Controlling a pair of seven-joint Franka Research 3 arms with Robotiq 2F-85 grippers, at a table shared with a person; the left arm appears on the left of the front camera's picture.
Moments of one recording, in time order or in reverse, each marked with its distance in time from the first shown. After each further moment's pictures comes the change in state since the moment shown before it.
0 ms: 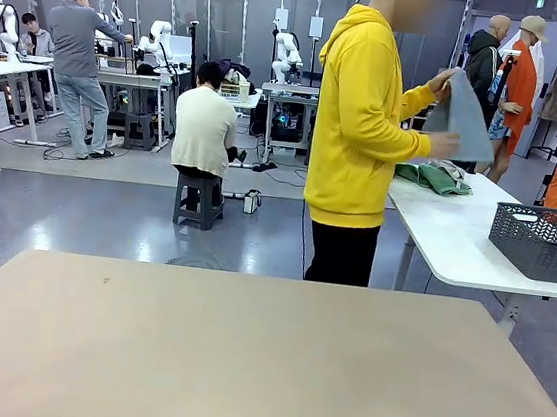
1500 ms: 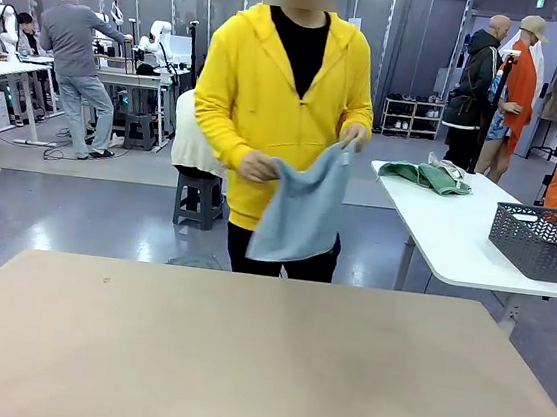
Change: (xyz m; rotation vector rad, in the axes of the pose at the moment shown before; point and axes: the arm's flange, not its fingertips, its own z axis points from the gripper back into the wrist) left arm 0.000 0.000 0.000 0.000 0.000 0.000; right arm 0.000 0.000 0.000 -0.001 -0.001 0.000
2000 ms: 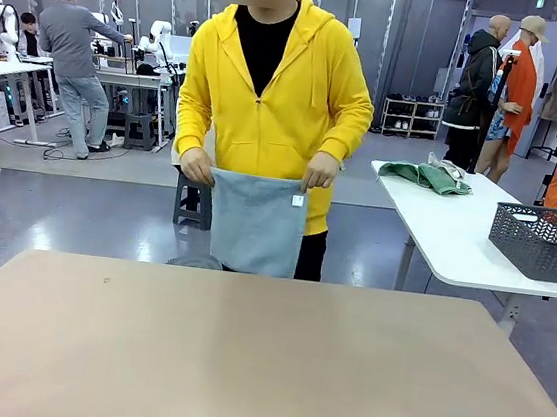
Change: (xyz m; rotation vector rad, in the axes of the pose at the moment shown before) left arm 0.000 0.000 0.000 0.000 0.000 0.000; right arm 0.000 0.000 0.000 0.000 0.000 0.000
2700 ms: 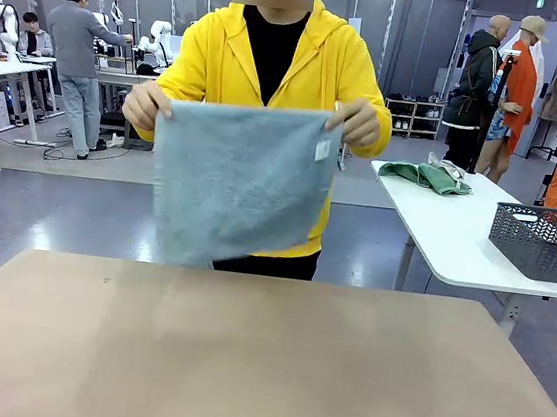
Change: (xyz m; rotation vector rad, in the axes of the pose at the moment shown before) left arm 0.000 0.000 0.000 0.000 0.000 0.000; right arm 0.000 0.000 0.000 0.000 0.000 0.000
